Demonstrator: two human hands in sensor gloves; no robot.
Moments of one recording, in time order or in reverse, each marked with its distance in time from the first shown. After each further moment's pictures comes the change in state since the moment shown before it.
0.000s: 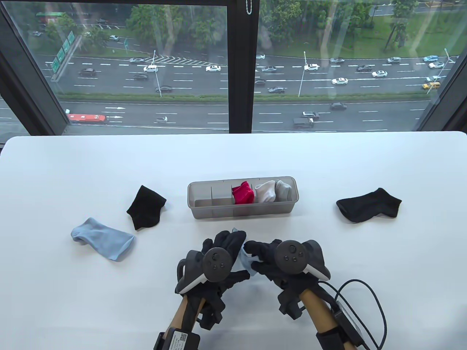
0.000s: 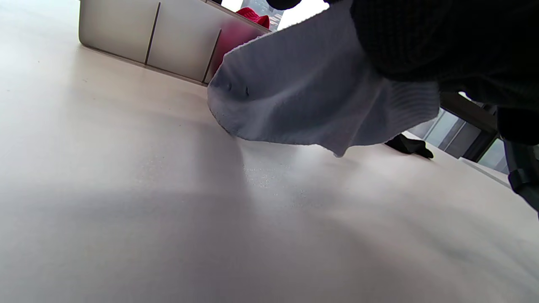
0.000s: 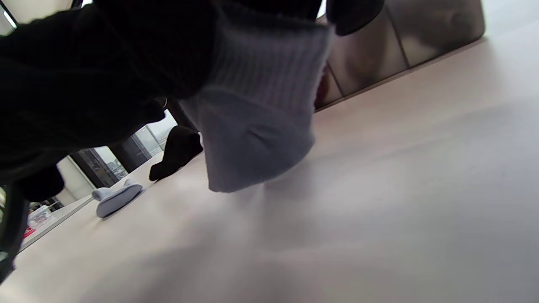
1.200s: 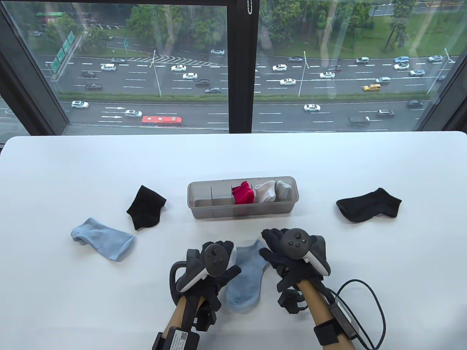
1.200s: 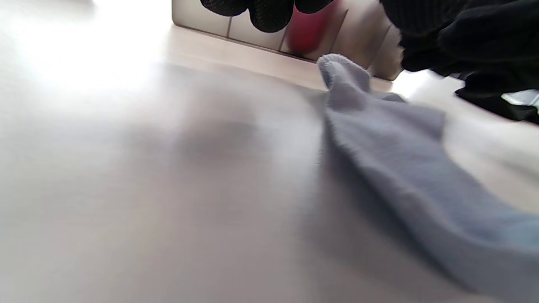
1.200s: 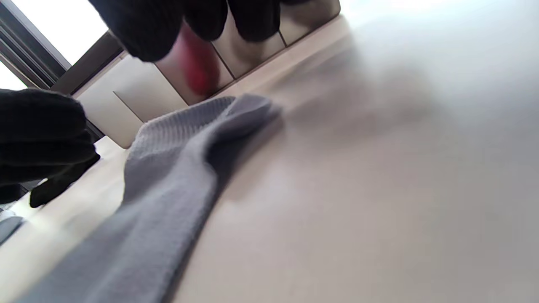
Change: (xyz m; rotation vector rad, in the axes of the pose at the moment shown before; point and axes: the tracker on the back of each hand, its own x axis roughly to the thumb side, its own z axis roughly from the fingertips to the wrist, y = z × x) left_hand -0.029 -0.010 0.002 -0.095 0.274 -0.132; right_hand -0.051 0.001 -0.005 -0.041 0.375 0.031
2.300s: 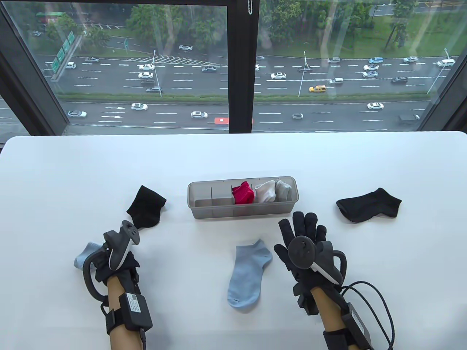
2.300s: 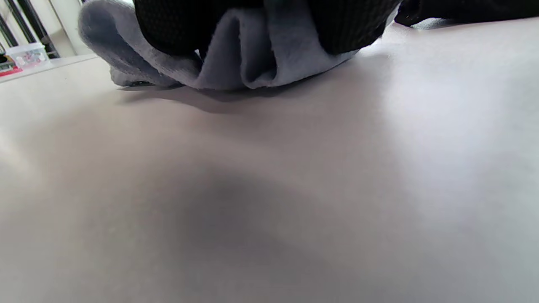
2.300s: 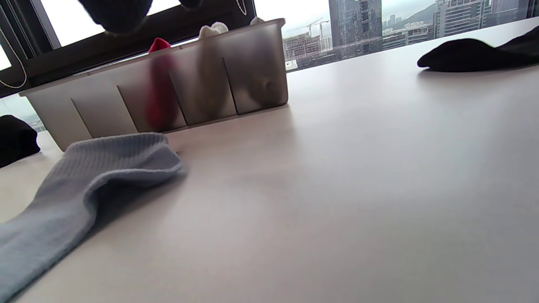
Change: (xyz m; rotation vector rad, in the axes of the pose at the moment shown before) left_hand -0.203 0.032 -0.012 0.007 0.793 -0.118; right_hand -0.005 -0.024 0.024 -0.109 0.027 0.255
